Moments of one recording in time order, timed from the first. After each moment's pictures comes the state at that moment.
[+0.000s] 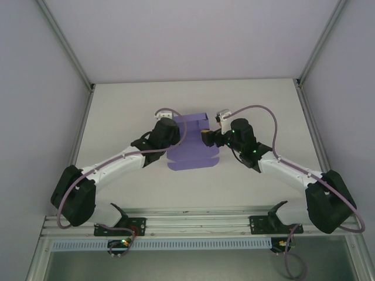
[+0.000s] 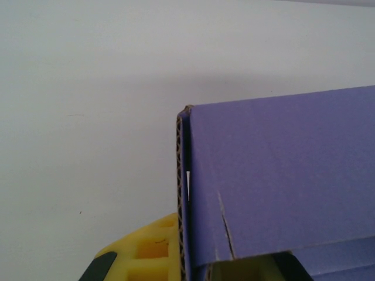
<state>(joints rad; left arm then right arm) -0.76 1.42 0.92 -0.15 -0.36 -0.52 0.52 1.32 0.74 0.19 -0.05 0.14</state>
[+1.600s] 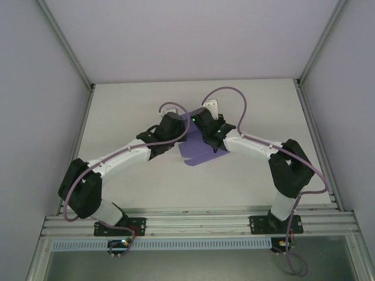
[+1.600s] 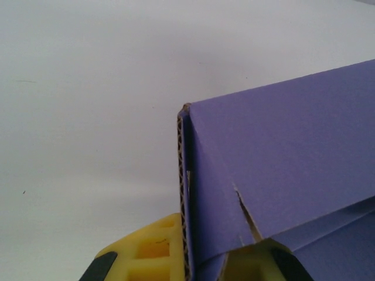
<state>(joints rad) -0.76 1.51 1.05 -0.27 -0.28 -0.69 0.67 1.75 1.22 -0.21 0.78 0.30</state>
